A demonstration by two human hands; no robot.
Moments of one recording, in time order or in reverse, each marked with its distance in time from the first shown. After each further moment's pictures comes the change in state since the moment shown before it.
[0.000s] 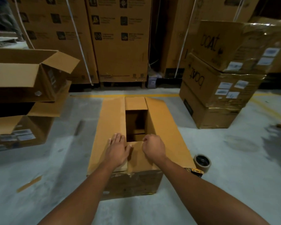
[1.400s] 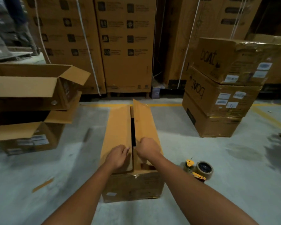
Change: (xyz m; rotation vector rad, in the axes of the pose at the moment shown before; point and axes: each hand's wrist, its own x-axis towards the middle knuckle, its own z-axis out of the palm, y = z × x) left_hand -0.030 -0.017 -0.034 -0.346 -0.004 -0.050; right_hand -0.020 -0.064 -0.039 -0.069 -0.220 0.071
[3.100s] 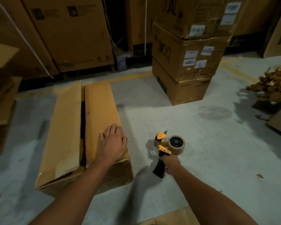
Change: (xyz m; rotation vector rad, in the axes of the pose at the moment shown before) left_hand 0.030 0.113 0.120 0.431 -0.018 0.197; right_hand 0.009 0.300 0.113 1.026 -0.028 1.008
